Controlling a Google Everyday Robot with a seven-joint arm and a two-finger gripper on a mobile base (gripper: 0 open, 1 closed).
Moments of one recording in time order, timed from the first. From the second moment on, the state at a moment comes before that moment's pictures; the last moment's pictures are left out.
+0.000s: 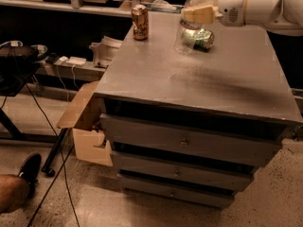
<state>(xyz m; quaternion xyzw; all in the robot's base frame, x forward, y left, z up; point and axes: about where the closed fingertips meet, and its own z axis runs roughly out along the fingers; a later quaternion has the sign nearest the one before) 0.731 -0.134 1.016 -0.40 0.66 0.25 0.59</state>
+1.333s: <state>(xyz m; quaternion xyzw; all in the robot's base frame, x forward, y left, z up) 0.822 -0.019 1.020 -0.41 0.66 0.19 0.60</state>
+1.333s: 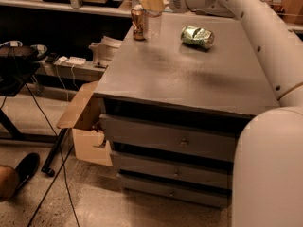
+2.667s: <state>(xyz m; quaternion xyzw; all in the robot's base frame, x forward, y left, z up) 0.869 0.001 0.958 -0.39 0.74 0.18 0.51</state>
